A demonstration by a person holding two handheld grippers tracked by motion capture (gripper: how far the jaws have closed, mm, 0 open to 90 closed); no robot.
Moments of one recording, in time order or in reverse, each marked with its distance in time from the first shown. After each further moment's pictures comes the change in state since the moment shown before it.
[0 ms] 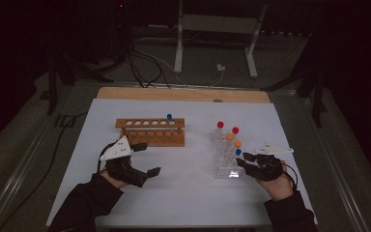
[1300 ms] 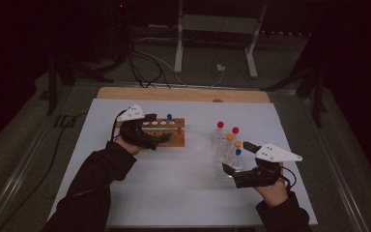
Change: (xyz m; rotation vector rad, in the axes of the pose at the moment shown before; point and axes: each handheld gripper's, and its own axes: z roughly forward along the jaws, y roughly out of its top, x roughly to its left) left arm 0.052 0.055 0.042 -0.003 0.033 -0.030; right arm 0.045 0.033 -0.038 -0.287 0.113 -0.063
